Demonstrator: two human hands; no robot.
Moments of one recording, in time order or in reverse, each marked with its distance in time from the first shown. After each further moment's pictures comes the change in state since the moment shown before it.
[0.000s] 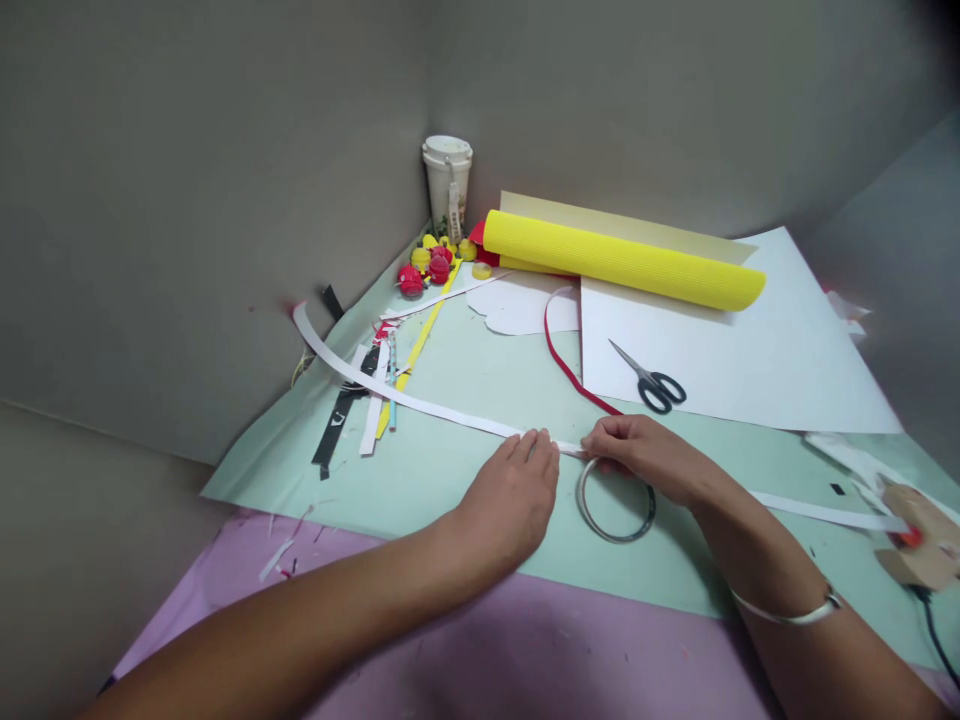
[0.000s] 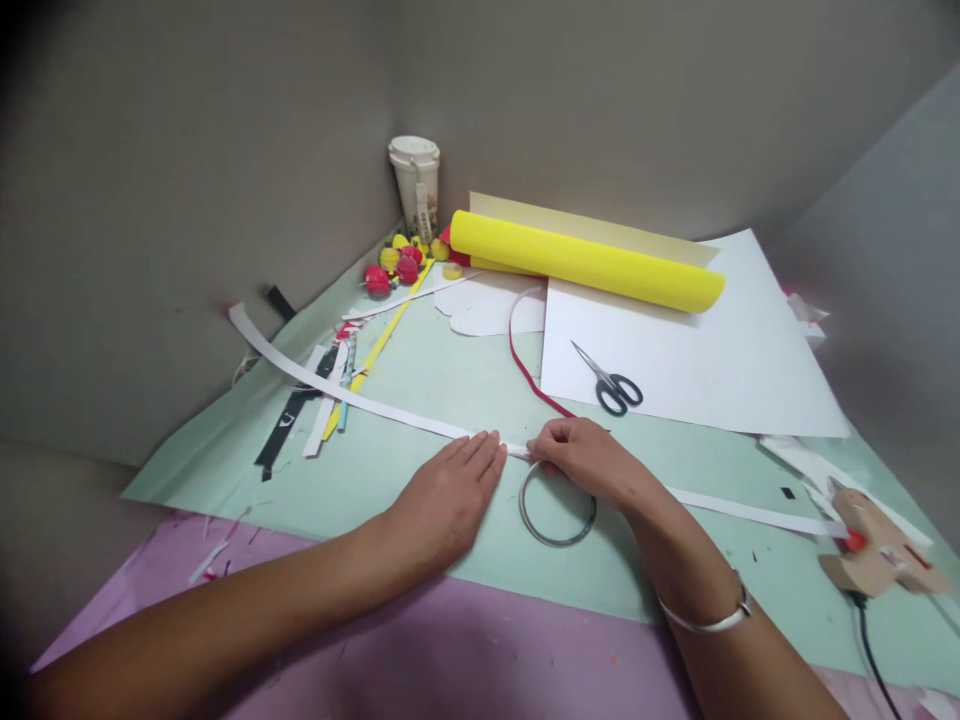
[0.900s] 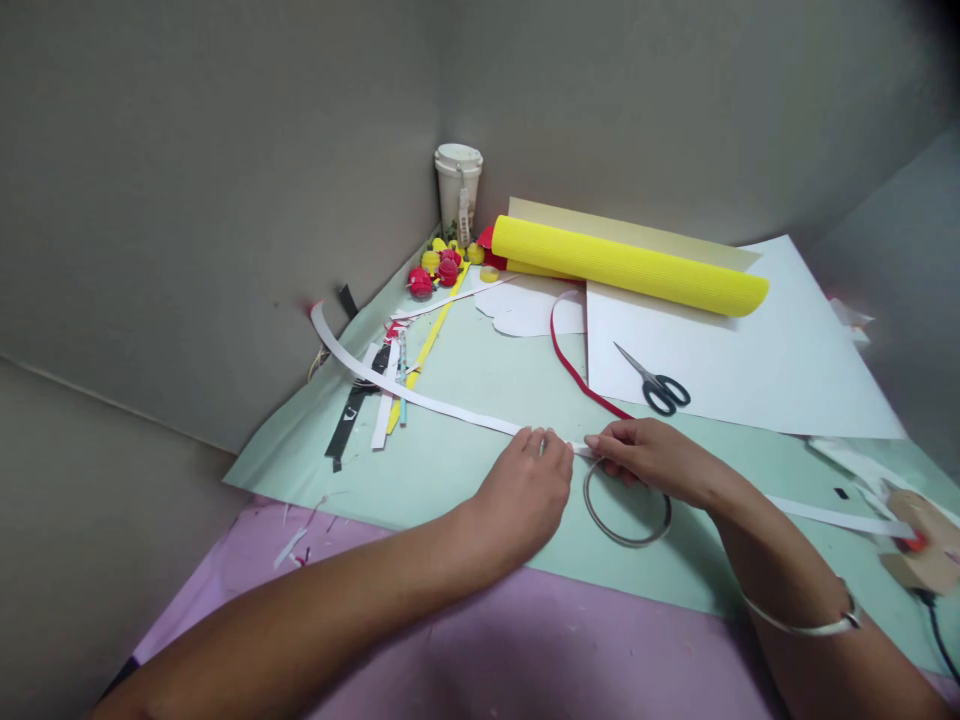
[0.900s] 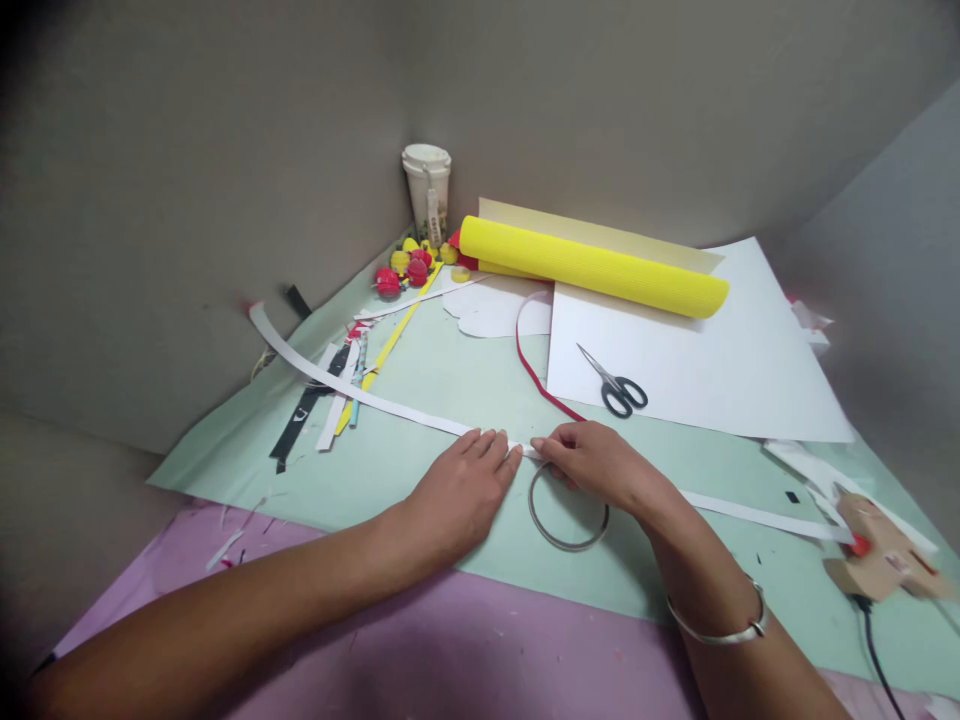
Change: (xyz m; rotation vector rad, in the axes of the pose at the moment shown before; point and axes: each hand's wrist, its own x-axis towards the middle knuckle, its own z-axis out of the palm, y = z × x) left_hand 0.006 0.001 -0.004 -0.007 0.066 0.009; right_hand -0.004 0.002 -0.003 -0.137 -0.044 -0.015
